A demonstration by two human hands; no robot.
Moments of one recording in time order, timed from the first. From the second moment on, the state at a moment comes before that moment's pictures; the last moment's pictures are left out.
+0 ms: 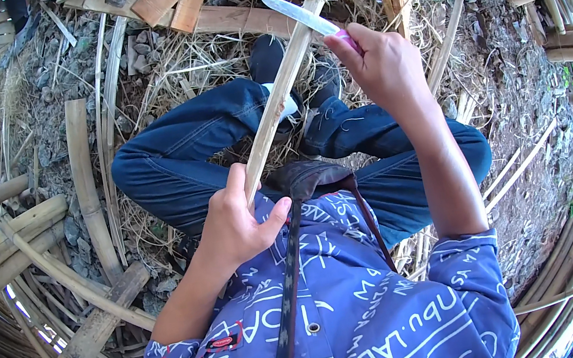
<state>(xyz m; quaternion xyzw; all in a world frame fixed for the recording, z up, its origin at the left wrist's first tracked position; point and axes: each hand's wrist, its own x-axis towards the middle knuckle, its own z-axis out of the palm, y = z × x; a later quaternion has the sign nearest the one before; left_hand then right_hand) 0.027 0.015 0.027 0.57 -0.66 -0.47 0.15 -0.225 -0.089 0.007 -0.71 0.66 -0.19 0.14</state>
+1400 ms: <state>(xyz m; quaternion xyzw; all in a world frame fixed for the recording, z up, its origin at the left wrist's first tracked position) 0.037 0.022 0.023 0.53 -0.45 -0.68 0.23 -0.221 -0.070 -0.016 -0.62 0.69 -0.29 0.24</state>
